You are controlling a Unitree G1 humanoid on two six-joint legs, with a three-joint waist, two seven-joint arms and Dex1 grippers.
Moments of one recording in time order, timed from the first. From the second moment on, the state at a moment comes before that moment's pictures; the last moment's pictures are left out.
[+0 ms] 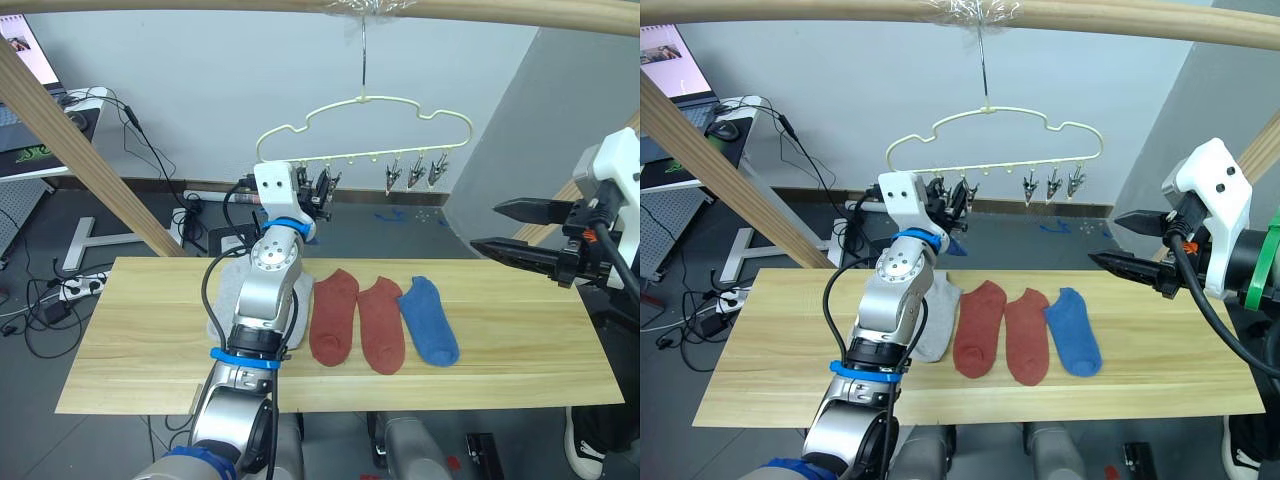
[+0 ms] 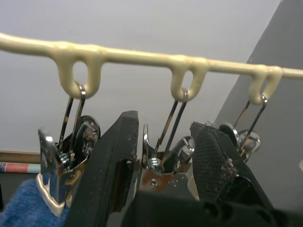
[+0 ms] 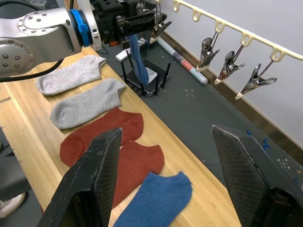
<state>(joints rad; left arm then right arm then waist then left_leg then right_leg) -0.65 0.01 -0.01 0.15 -0.03 0.23 -0.05 -0.48 -1.13 -0.49 -0.67 1.16 1.31 0.52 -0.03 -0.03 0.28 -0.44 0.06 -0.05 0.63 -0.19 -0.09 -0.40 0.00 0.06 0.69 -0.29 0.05</state>
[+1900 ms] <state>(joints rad) -0.68 0.04 0.07 0.06 -0.20 0.40 -0.15 -0.37 -1.08 -0.13 -0.62 1.02 1.18 0.30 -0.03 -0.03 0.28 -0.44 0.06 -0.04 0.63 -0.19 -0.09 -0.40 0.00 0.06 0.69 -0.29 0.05</state>
